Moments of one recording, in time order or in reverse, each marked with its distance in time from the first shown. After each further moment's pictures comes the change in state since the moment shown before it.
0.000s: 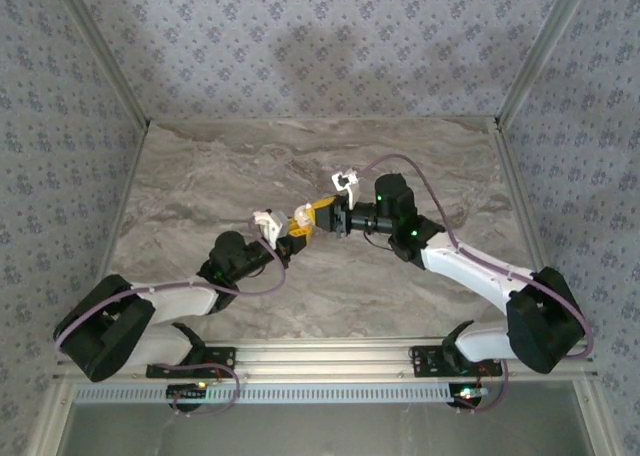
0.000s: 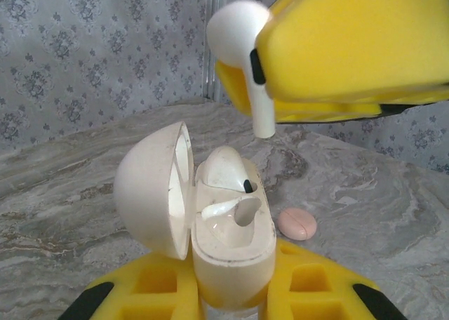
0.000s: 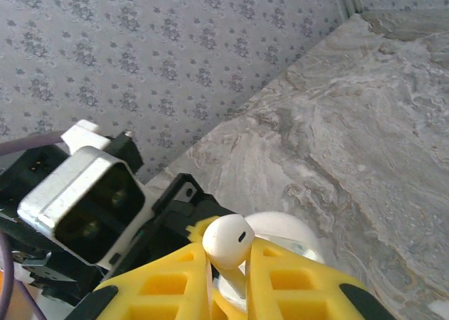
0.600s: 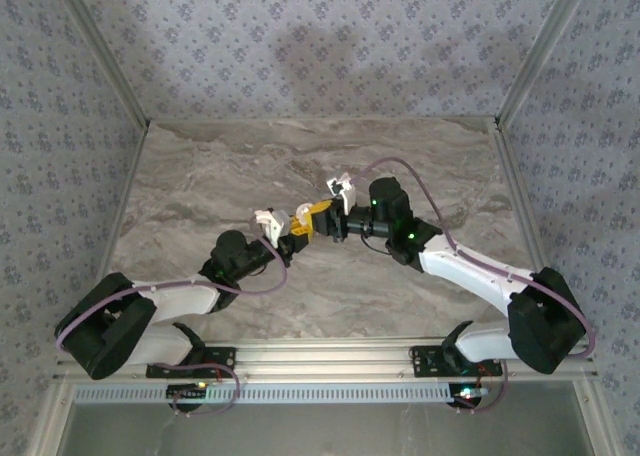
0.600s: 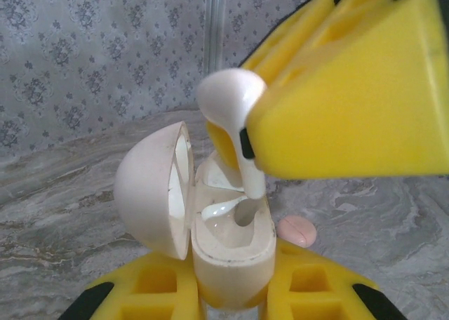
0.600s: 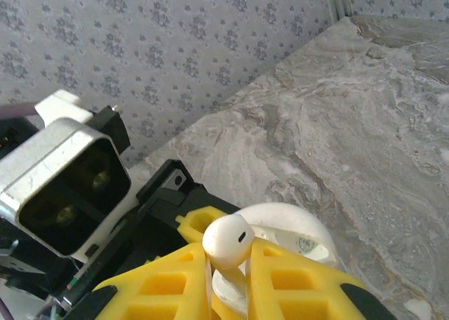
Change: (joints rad) left arm -0.011 0.009 0.015 0.006 -0.014 -0.002; right arm 0.040 -0.003 0.000 -0.047 0.079 -0.102
